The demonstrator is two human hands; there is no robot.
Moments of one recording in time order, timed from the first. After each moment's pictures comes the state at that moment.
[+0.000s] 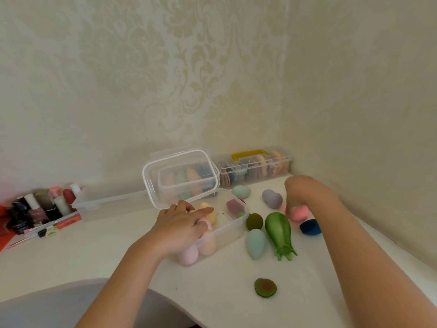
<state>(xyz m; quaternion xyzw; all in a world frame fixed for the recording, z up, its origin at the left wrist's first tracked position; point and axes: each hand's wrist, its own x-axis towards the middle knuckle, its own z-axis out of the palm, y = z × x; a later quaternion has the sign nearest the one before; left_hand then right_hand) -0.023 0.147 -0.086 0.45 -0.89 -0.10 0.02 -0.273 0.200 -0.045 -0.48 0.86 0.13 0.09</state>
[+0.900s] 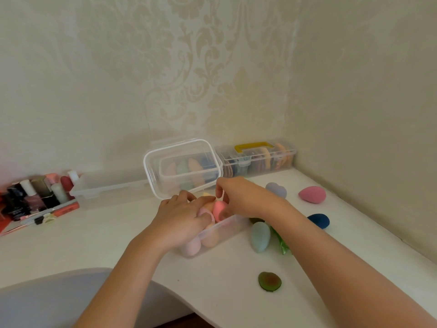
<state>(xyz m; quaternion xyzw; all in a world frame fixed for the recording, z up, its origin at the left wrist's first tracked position) -0.021 0.148 -0.088 0.45 -0.88 -0.11 0.08 -0.179 0.179 -0.066 -0.71 0.68 -0.12 0.12</state>
